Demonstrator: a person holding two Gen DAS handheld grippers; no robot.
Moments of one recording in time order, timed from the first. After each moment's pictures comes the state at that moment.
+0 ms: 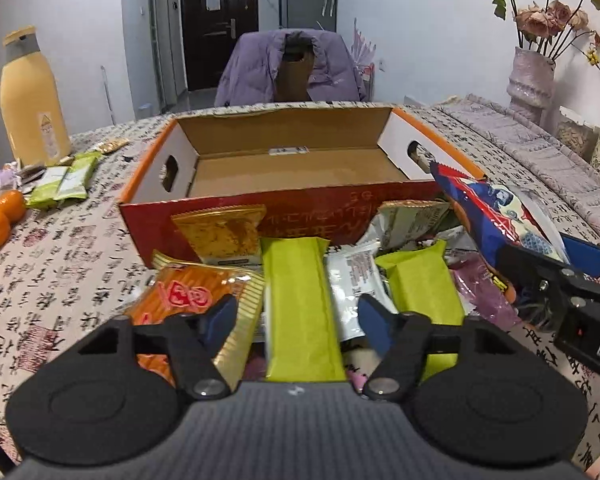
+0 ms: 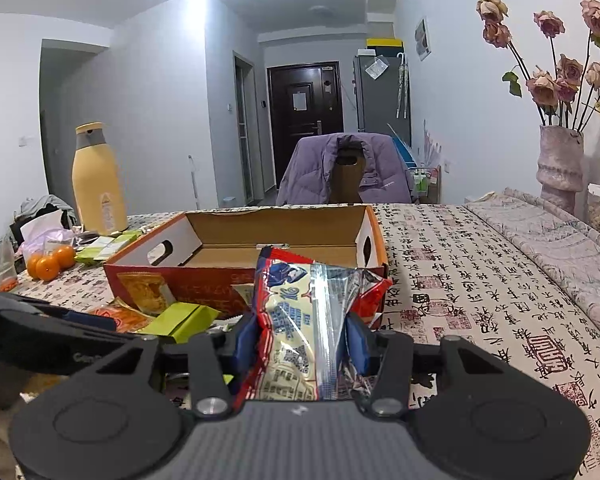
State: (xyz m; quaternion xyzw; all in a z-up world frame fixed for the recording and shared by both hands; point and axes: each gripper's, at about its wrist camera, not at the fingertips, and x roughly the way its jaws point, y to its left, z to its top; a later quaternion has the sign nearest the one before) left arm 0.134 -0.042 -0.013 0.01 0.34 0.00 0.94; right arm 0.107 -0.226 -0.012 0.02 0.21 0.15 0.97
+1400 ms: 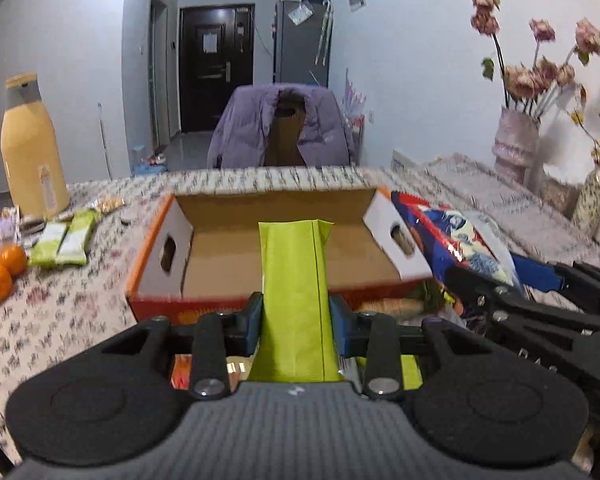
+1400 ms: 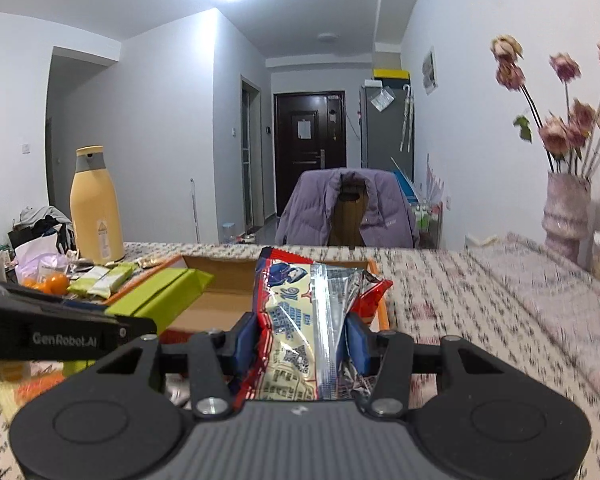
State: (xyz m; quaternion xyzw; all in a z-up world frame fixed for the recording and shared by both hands) left arm 0.141 -0.042 0.051 -0.01 0.26 -0.01 0.96; right arm 0.139 -0.213 0.024 0.00 0.16 0.15 0.98
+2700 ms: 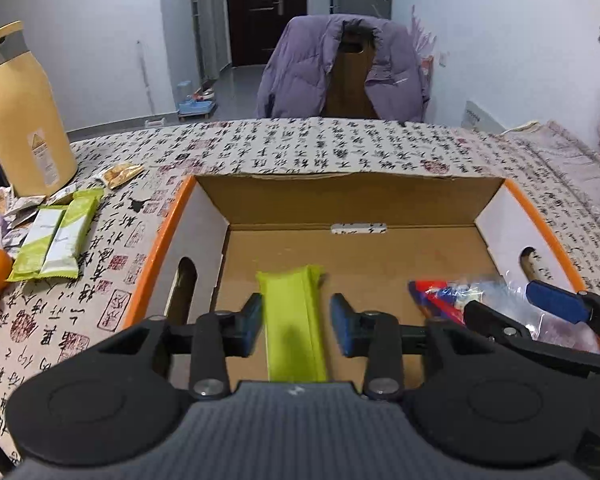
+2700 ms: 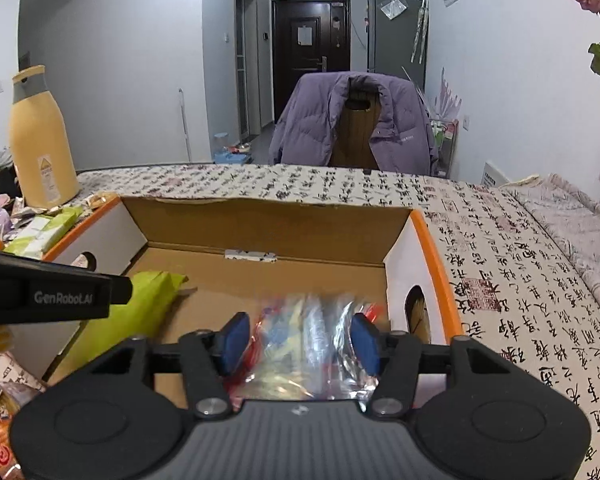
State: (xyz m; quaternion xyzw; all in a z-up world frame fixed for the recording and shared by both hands) left arm 0.309 0.002 0.017 -0.01 0.37 0.07 0.93; right arm 0.317 -0.159 -0.012 -0.03 0.31 0.15 0.94
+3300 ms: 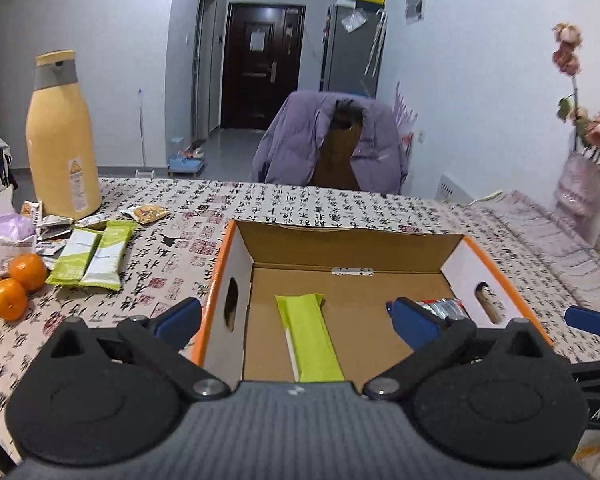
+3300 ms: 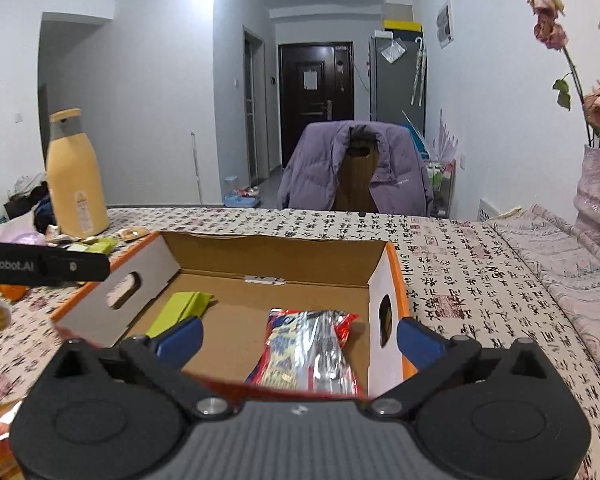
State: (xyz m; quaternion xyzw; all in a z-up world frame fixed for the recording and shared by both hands) left arm 0.204 0.033 0.051 -0.05 0.26 0.04 0.96; right arm 0.228 -0.193 0.022 -0.01 0.24 0.16 0.96
